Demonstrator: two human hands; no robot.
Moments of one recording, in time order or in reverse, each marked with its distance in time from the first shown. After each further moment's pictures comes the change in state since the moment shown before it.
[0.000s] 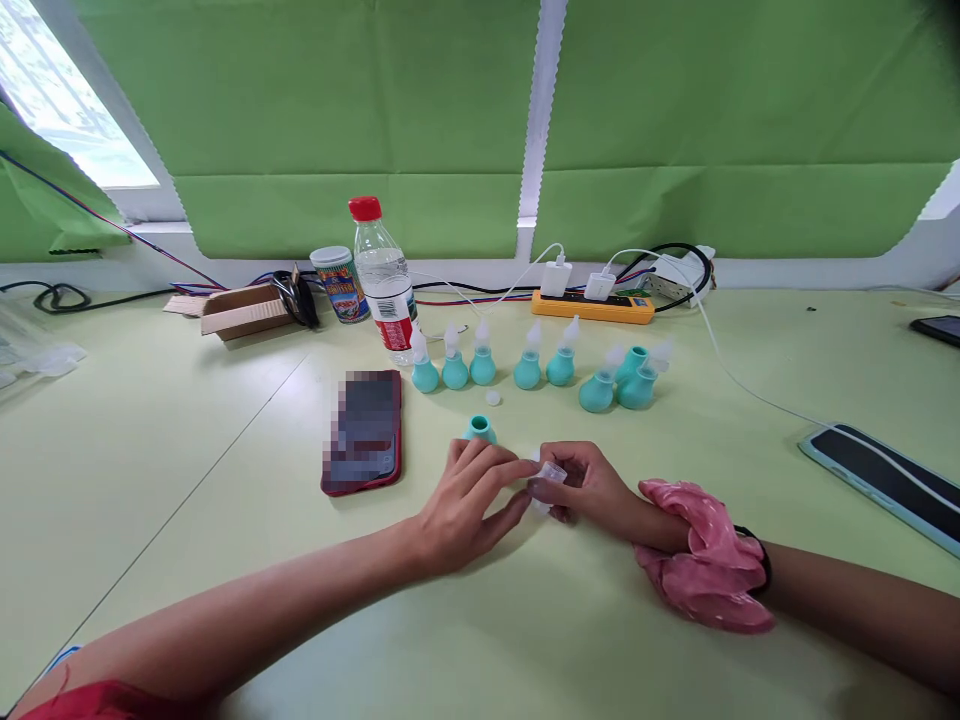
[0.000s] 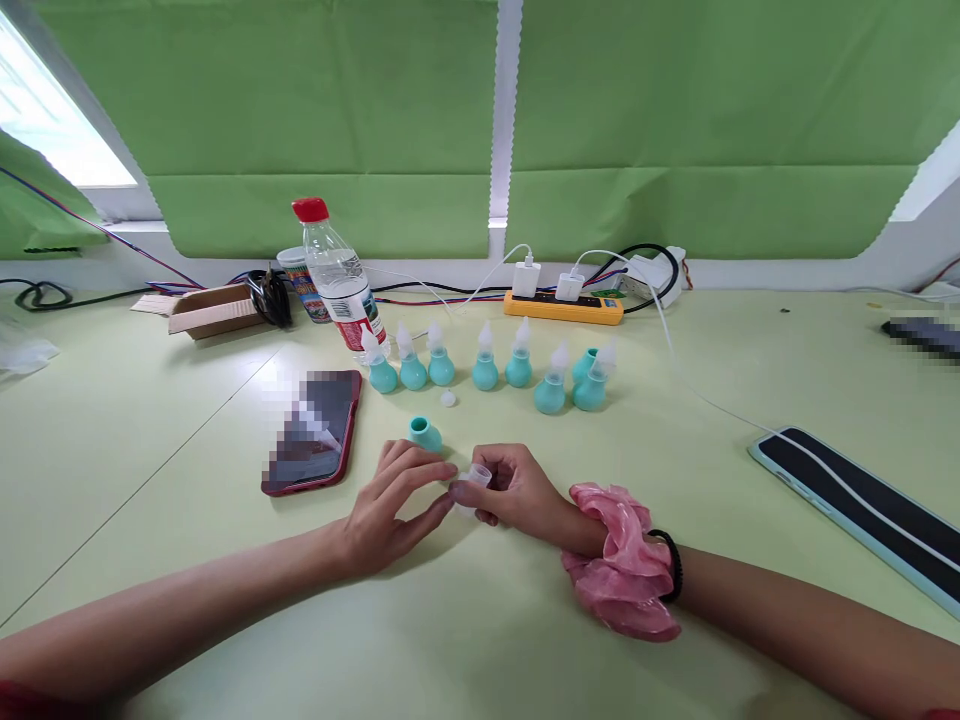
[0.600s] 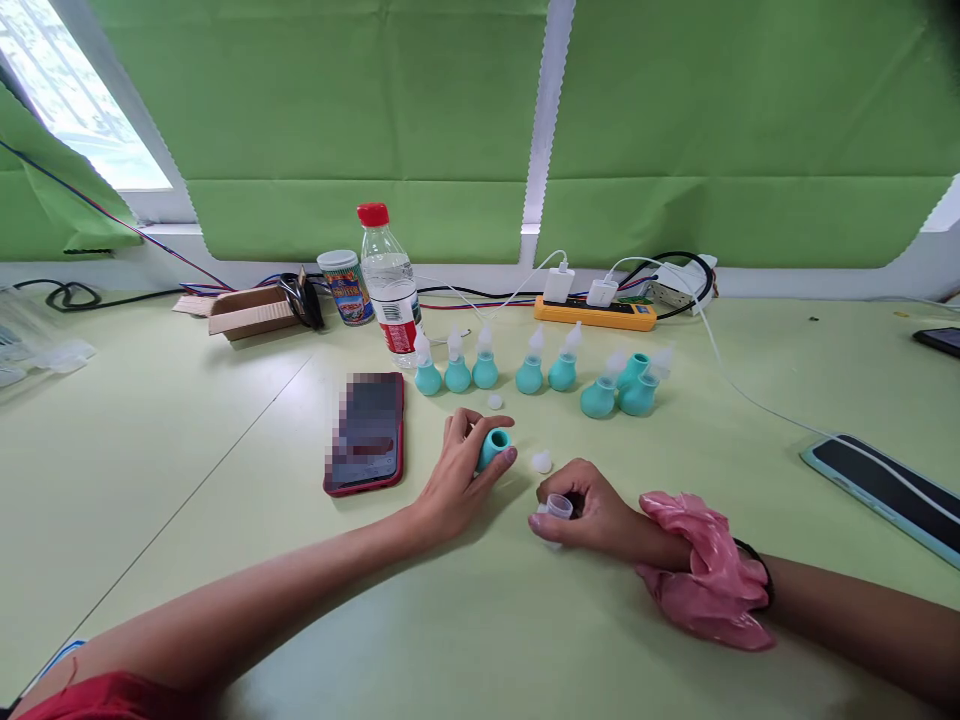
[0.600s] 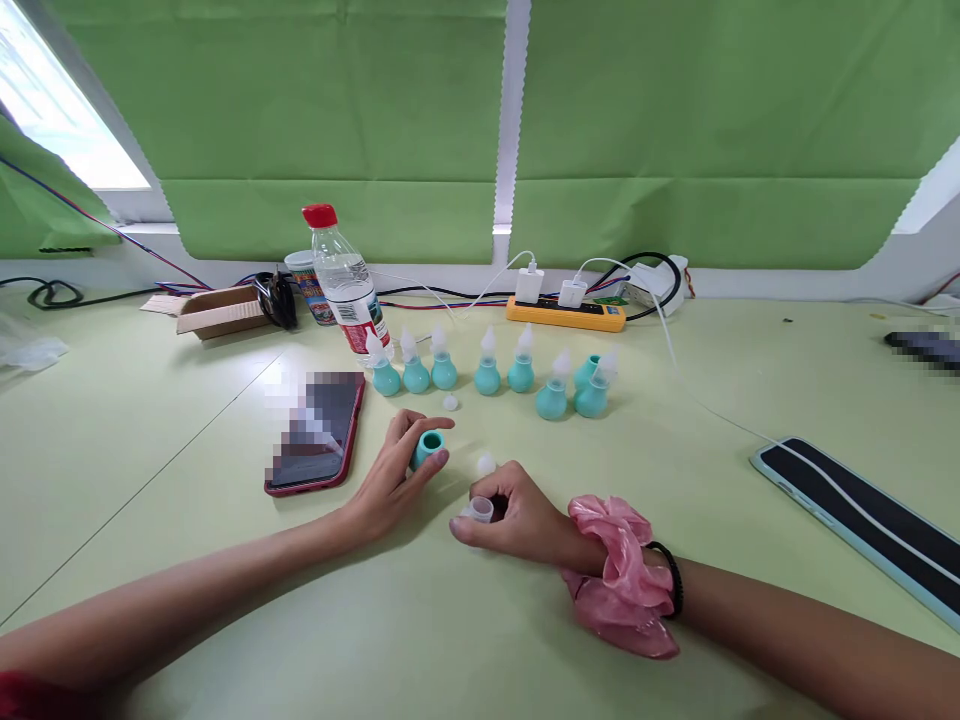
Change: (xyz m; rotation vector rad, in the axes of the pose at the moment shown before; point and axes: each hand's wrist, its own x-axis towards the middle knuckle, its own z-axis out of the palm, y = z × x) left_hand 0.013 -0.007 -0.005 -0.122 -0.206 -0.603; right_hand -0.007 0.000 0.003 -0.310 -0.090 -0.140
